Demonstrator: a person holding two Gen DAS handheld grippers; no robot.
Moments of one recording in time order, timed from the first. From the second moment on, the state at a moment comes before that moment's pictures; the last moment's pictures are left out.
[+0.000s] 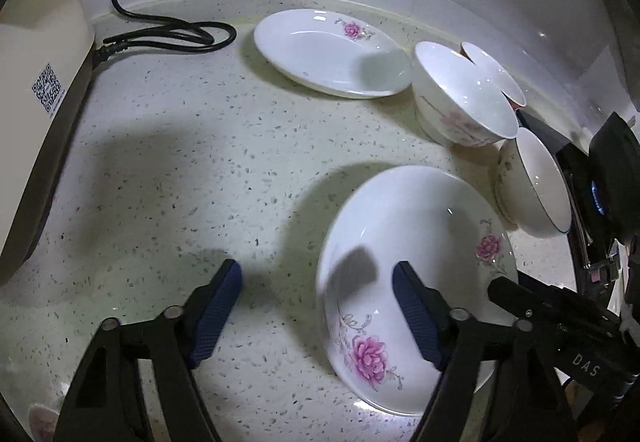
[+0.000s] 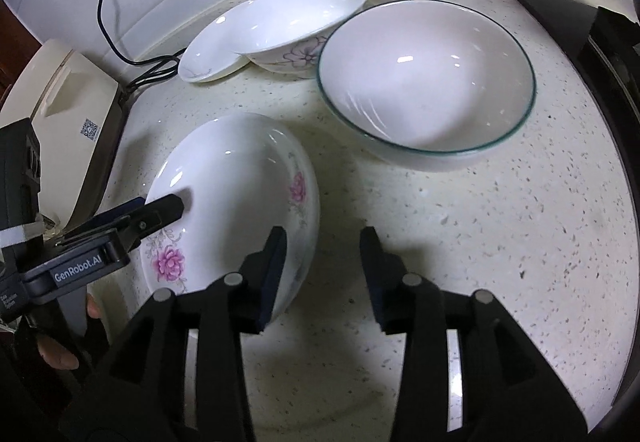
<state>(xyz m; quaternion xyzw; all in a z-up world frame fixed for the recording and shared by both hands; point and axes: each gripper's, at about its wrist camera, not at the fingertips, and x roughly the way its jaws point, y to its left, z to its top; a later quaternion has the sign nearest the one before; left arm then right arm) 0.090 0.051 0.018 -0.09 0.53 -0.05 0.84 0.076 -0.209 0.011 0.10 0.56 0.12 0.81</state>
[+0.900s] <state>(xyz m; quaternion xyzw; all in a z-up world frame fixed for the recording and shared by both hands) 0.067 0.030 0.032 -0.06 0.52 -0.06 0.85 0.064 -0.209 0.012 0.10 0.55 0.15 0.82</state>
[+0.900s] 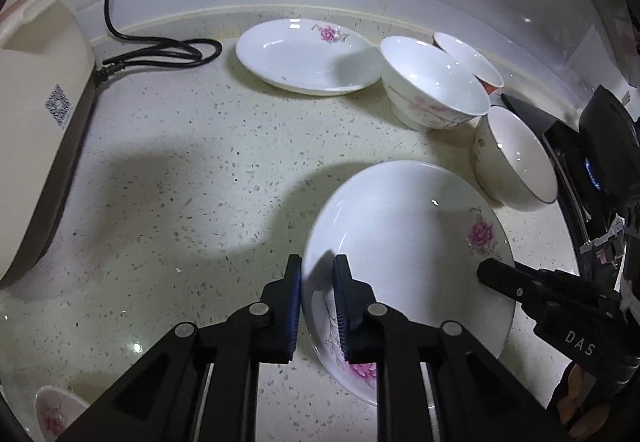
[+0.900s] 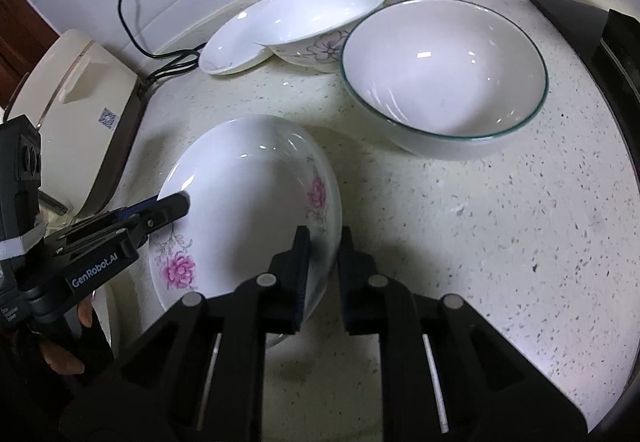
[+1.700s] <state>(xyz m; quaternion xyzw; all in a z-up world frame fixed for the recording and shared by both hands) 0.004 0.040 0.065 -0.09 0.48 0.01 0.87 0.036 -0.205 0.038 0.09 0.53 0.22 0.82</state>
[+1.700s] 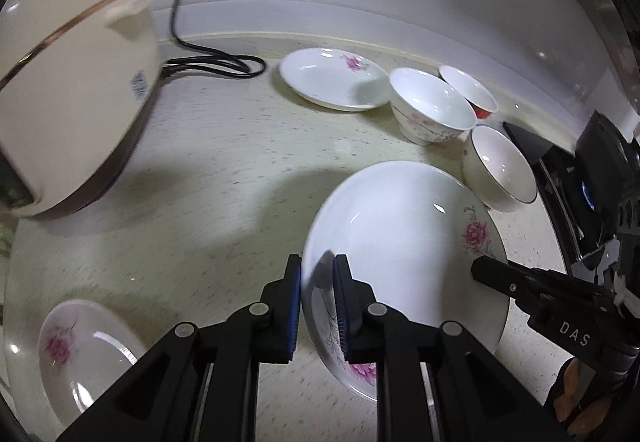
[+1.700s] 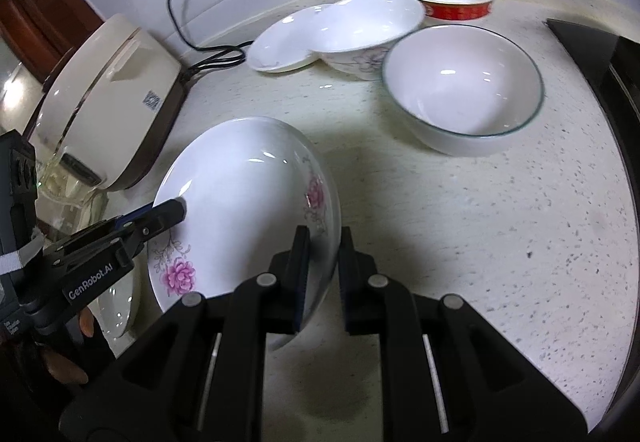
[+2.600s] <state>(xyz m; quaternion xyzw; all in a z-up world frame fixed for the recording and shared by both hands) -0.128 0.193 0.063 -0.19 0.45 0.21 0.85 -0.015 -0.015 0.046 -0.02 0.52 0.41 0.75</state>
